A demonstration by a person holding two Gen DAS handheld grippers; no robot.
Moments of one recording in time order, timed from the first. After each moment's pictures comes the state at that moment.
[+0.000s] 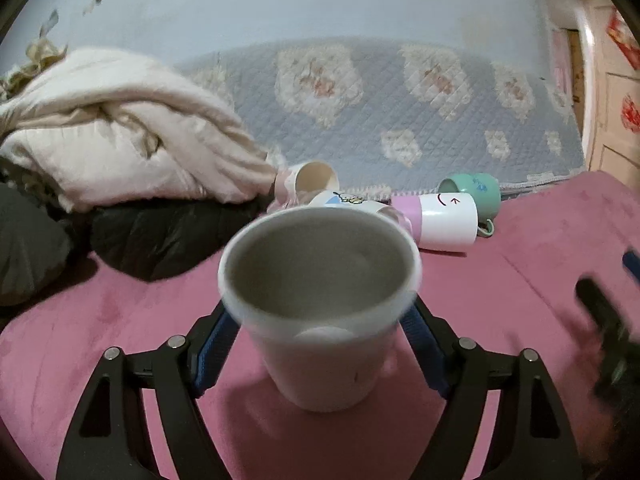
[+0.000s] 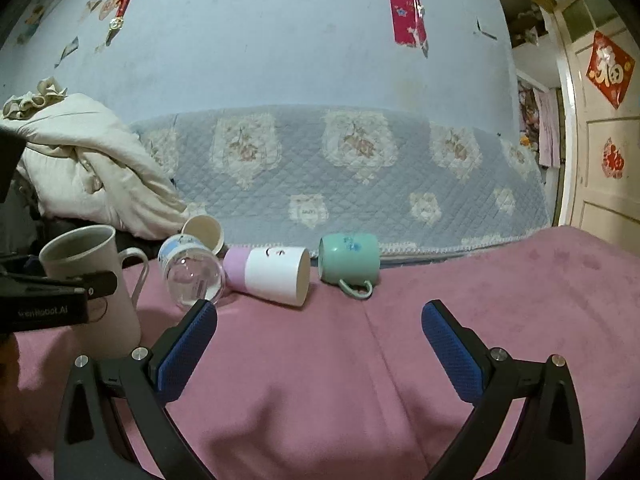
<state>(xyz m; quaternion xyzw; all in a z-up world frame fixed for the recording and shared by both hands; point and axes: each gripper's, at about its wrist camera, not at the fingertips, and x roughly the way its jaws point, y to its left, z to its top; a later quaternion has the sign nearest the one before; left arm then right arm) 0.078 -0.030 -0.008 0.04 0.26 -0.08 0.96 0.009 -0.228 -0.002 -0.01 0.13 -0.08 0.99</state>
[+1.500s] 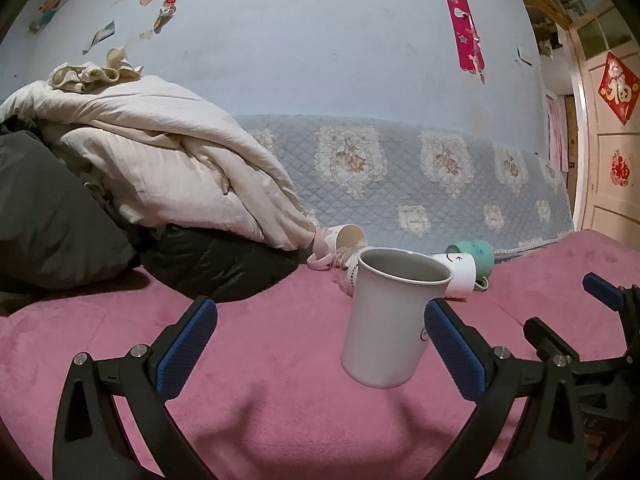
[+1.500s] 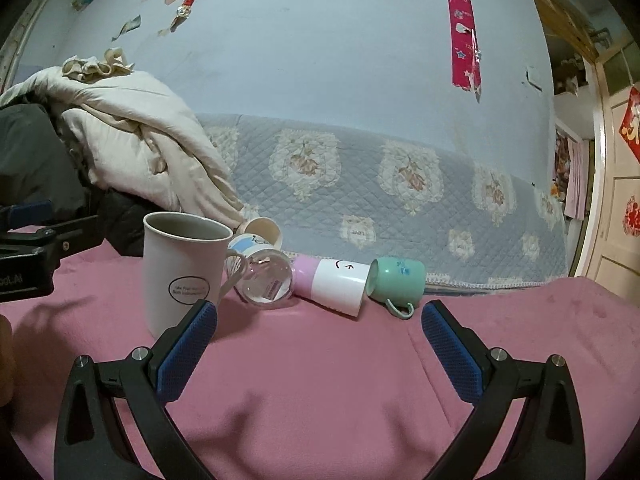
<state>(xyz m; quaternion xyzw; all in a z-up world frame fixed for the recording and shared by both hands) 0.007 0.049 0.006 -0.02 0.13 -0.07 0.99 -0.021 -0.152 -0.006 -0.10 0.09 -0.03 0.99</state>
